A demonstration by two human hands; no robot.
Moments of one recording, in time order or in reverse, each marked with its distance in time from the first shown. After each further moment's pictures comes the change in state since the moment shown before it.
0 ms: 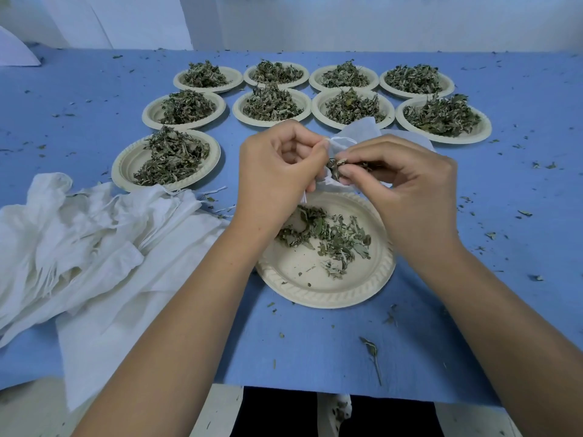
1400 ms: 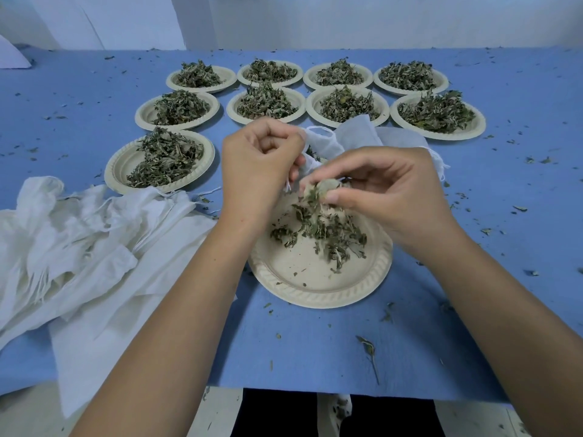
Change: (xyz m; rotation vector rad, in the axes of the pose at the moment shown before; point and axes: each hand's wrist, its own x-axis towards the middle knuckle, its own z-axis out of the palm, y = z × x) left_hand 0.007 -0.001 -0.004 -0.066 0.127 -0.133; right_hand 0.003 -0.008 -0.006 0.608 -0.345 0.213
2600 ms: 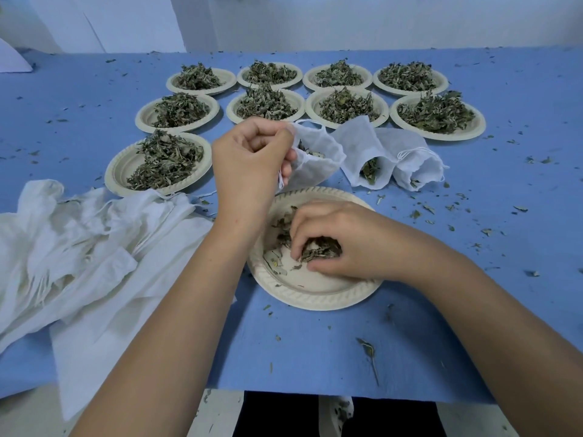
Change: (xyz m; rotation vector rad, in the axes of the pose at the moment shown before) left_hand 0.002 -0.001 -0.001 -0.110 0.070 -0.020; right_hand -0.002 0.016 0.010 -0.757 -0.571 0.133
